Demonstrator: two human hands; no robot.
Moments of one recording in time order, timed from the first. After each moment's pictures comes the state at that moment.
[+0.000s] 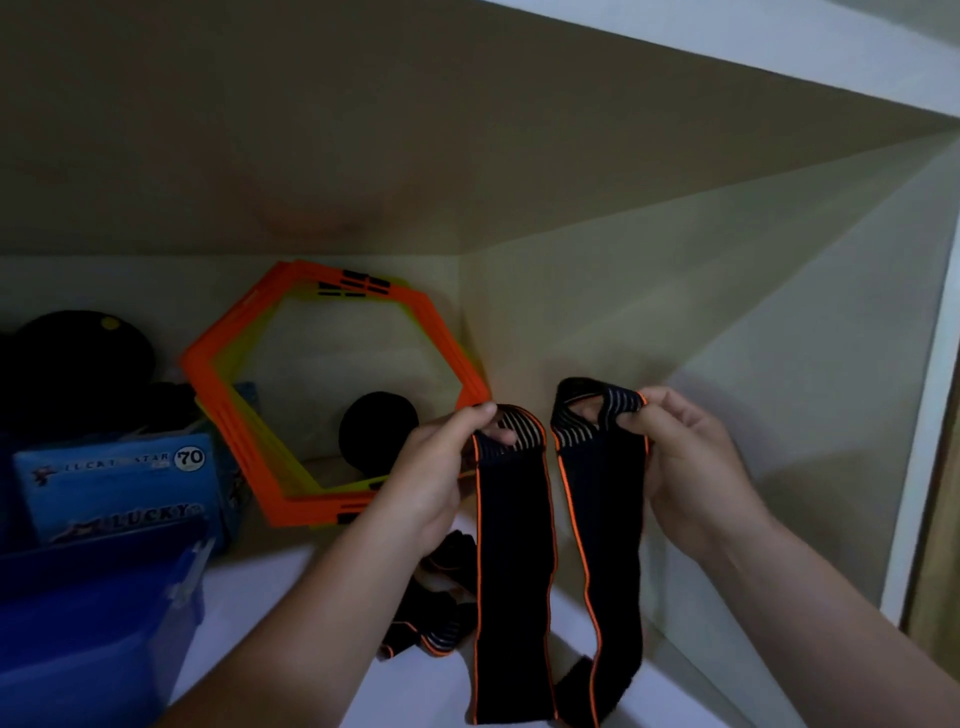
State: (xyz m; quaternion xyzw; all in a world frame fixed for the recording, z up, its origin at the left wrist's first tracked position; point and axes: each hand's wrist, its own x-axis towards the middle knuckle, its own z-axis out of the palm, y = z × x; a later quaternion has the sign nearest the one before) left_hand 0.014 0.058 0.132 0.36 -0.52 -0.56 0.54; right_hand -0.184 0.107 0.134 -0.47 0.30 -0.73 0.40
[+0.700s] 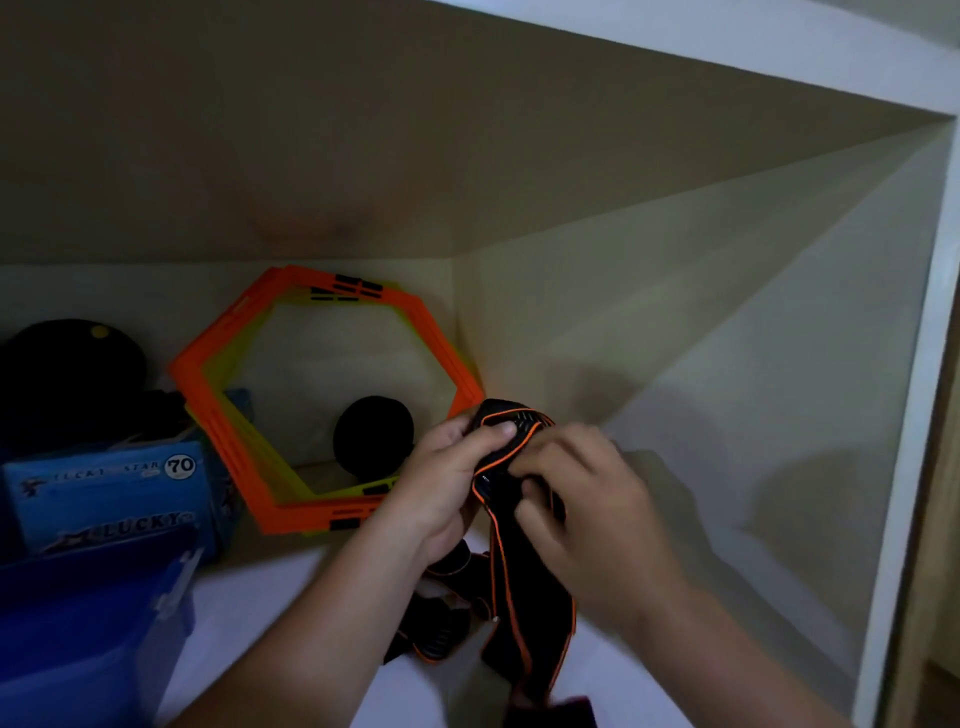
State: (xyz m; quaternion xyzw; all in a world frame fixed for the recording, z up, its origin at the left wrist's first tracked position) left_hand -0.001 0.055 0.125 0.22 -0.57 -0.60 0.53; right_hand -0.142 0.119 0.104 -0.74 0.39 -0.52 -0.19
